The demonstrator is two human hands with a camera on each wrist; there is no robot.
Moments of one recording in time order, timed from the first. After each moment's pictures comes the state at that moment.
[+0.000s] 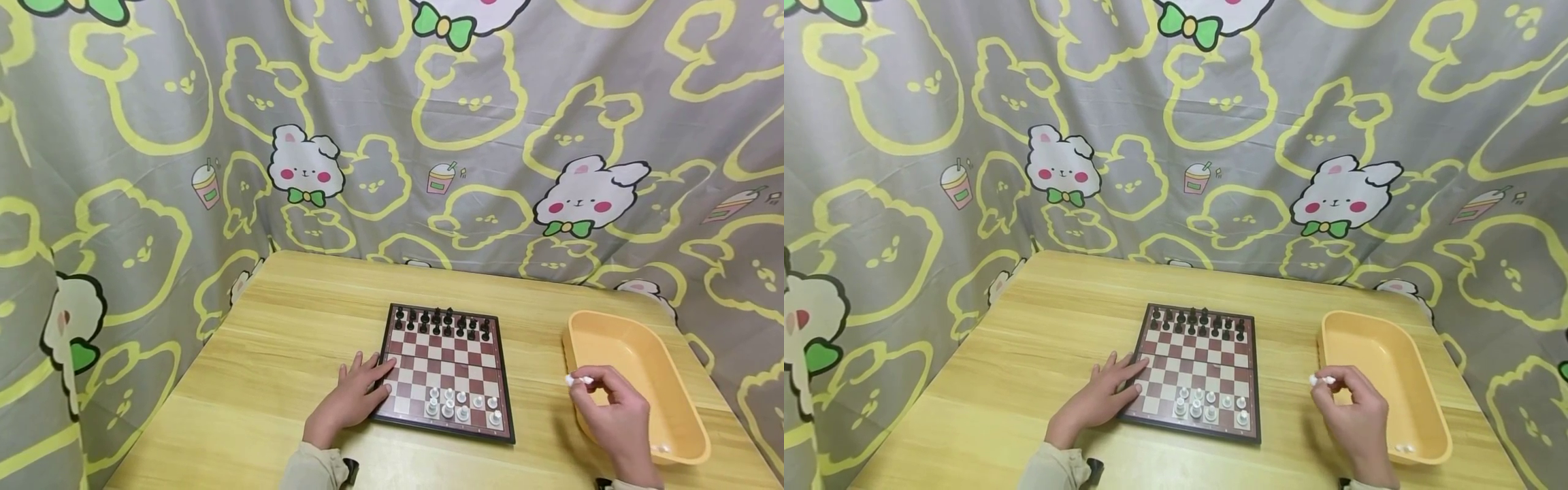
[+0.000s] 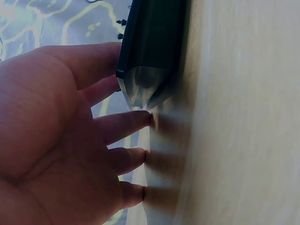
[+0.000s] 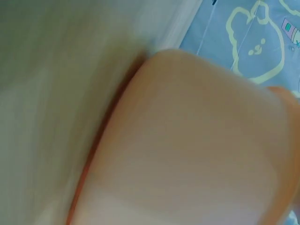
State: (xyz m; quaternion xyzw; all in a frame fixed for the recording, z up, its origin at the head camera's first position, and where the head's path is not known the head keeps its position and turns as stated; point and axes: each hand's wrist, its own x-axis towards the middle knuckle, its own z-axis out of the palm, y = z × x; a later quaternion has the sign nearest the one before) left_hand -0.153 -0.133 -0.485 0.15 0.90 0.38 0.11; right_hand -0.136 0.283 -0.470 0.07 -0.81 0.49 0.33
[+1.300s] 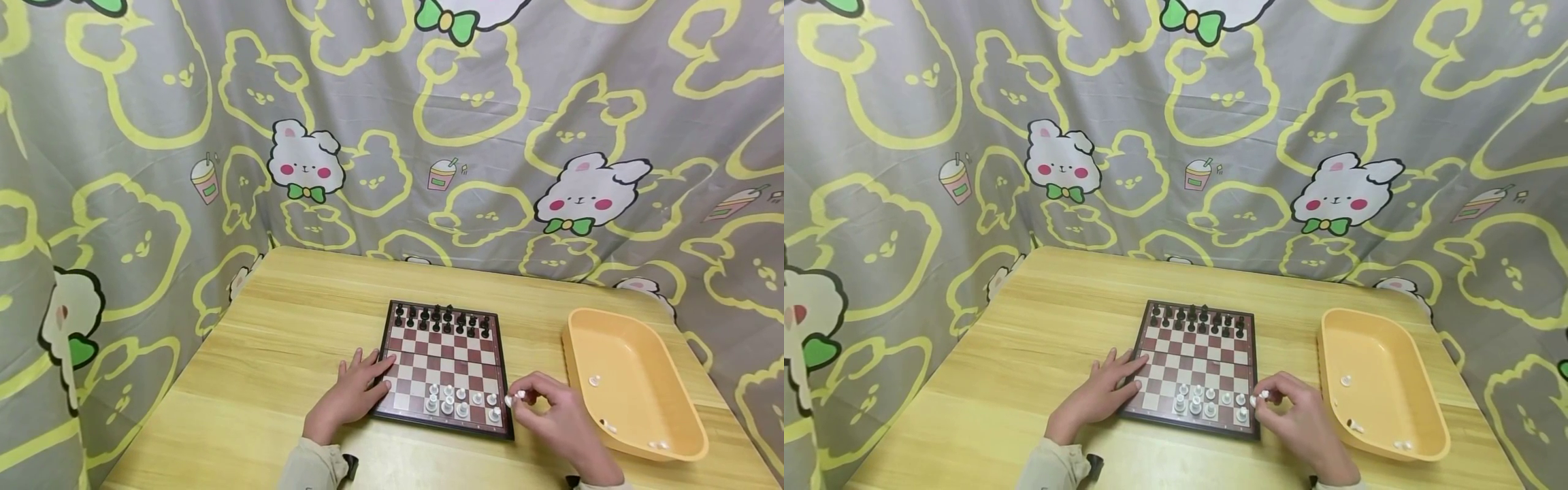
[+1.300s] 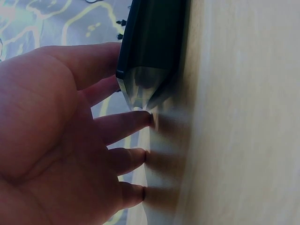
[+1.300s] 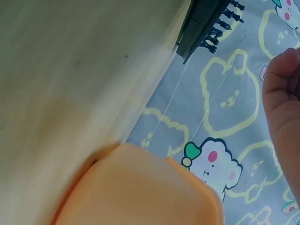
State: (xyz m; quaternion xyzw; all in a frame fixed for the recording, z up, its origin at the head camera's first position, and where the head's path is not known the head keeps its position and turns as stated) left_hand -0.153 -0.133 -0.484 0.14 0.91 0.38 0.11; right_hand -0.133 0.234 -0.475 0.23 -0.86 0.41 0.20
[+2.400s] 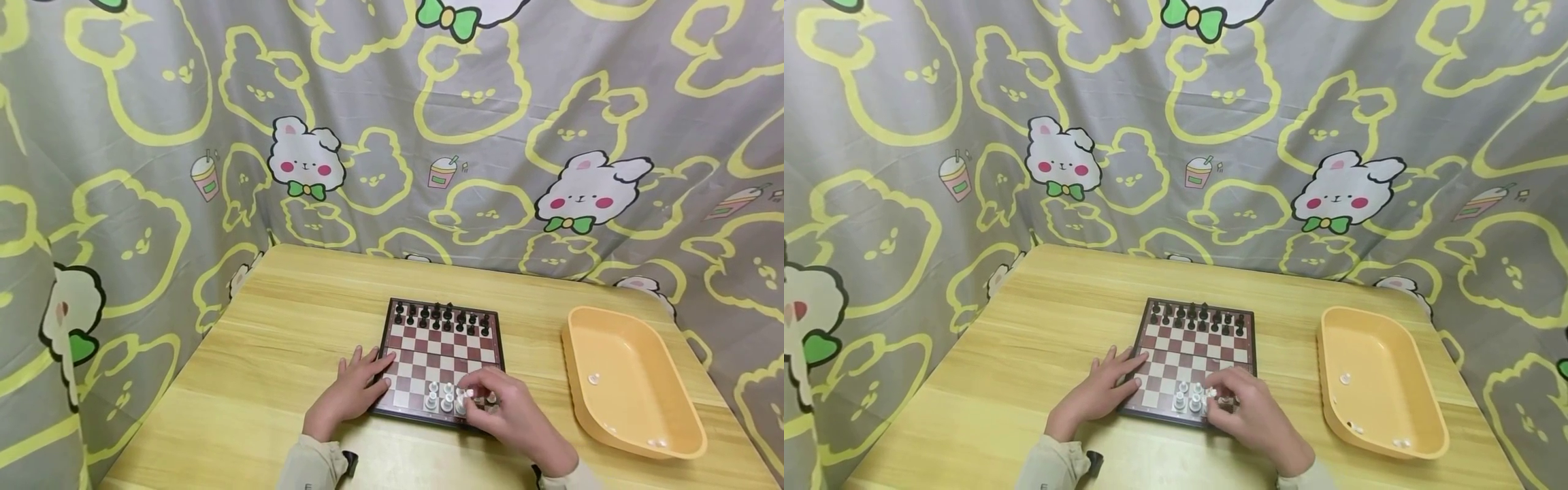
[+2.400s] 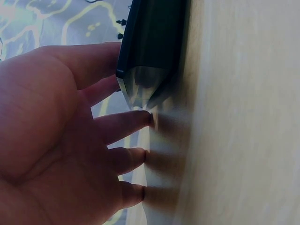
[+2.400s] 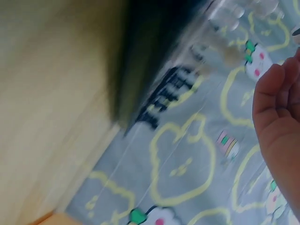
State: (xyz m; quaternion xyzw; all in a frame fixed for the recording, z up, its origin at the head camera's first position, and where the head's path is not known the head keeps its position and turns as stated) left_hand -0.154 -0.133 -0.484 0.14 0.91 0.38 0.11; right_hand -0.140 0.173 -0.463 0.37 -0.81 0.42 0.18
